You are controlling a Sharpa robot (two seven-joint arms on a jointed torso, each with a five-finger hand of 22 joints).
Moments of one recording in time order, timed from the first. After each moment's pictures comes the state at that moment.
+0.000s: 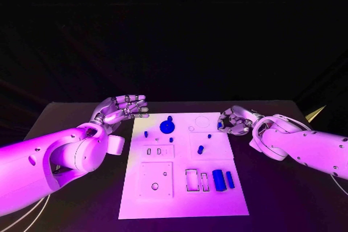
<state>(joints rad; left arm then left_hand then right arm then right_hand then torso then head) 1.22 -0.93 0.00 1.65 -0.05 -0.40 0.39 1.43 -0.15 0.41 0.16 0.06 0.74 0.19 0.26 0.17 0.94 0.21 0.07 0.07 0.89 0.17 0.25 0.29 0.17 0.80 0.26 0.44 0.20 1.25 -0.88 -0.14 1.32 -1.18 -0.42 0.03 1.35 -0.16 0.52 0.10 0.16 0.98 0.14 0.24 0.48 1.47 0.06 1.51 1.31 1.47 -0.01 1.56 1.31 0.03 1.47 0.10 1.52 1.31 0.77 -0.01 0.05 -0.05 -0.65</state>
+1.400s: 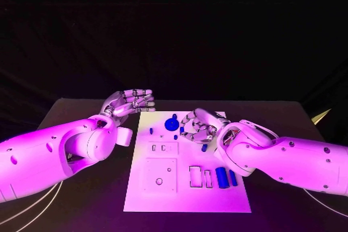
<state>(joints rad) 1.22 -0.89 0.00 1.59 -0.05 -0.40 0.38 1.43 -0.15 0.42 0.16 0.06 0.74 0.19 0.26 0.17 0.94 0.21 0.07 0.07 0.89 0.17 0.25 0.29 0.17 0.80 0.26 0.44 0.20 1.27 -0.73 -0.15 1.68 -1.28 -0.53 -0.28 1.32 -0.13 0.55 0.09 0.18 0.95 0.14 0.24 0.48 1.46 0.06 1.51 1.31 1.47 -0.01 1.56 1.31 0.03 1.46 0.10 1.51 1.31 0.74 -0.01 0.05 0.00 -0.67</state>
